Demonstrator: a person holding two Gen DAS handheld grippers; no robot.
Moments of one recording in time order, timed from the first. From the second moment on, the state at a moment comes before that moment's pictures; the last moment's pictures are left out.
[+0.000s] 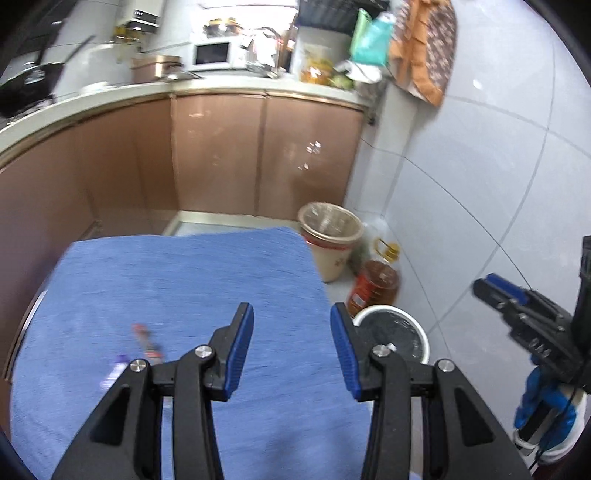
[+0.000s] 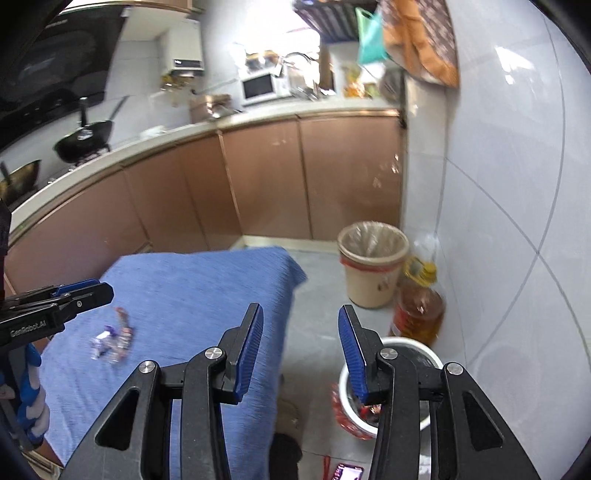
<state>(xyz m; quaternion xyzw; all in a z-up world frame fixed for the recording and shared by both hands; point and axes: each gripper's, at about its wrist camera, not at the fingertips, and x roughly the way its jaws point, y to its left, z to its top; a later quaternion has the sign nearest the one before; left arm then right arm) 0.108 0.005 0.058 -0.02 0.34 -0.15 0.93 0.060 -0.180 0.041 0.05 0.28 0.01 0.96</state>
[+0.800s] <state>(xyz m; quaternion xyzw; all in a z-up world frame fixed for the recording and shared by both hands) 0.087 0.183 0.014 0.00 0.35 -0.04 0.94 0.077 -0.037 0.049 0.03 0.27 0.14 0.95</state>
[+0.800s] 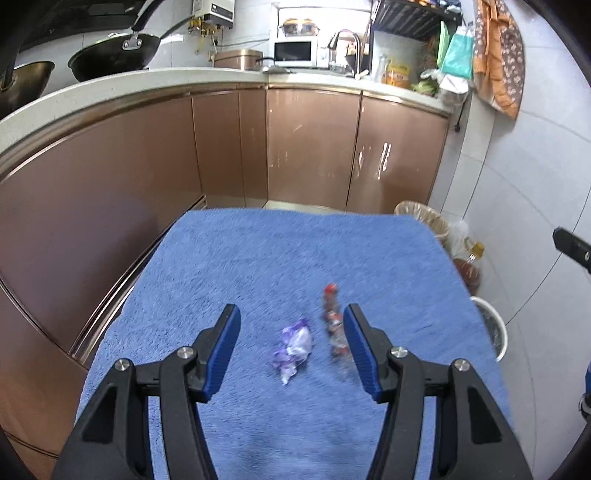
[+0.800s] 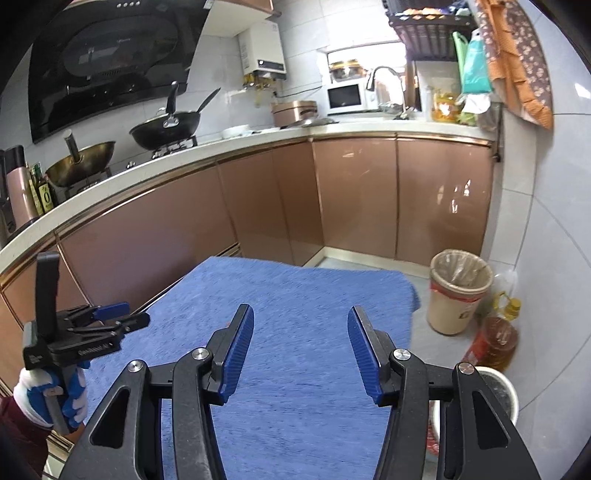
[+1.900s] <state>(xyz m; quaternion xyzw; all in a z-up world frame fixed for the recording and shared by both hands) 0.157 0.186 -0.105 0.03 0.44 -0.13 0.89 0.191 0.080 -0.080 0.04 0.44 0.24 0.87</state>
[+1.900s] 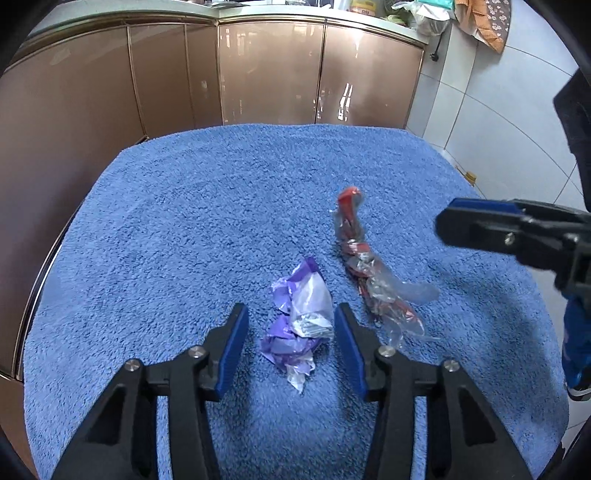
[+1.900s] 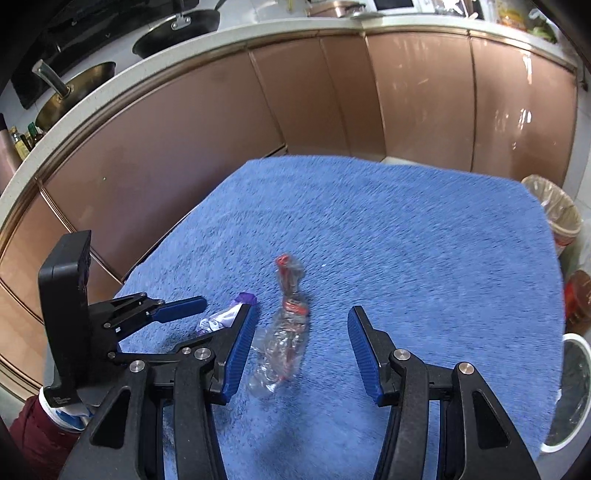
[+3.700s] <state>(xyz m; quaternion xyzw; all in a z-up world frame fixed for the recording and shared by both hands) 0.112 0.058 -0.013 0.05 0.39 -0.22 0.89 0.123 -0.088 -0.039 0.11 0.40 0.17 0.89</state>
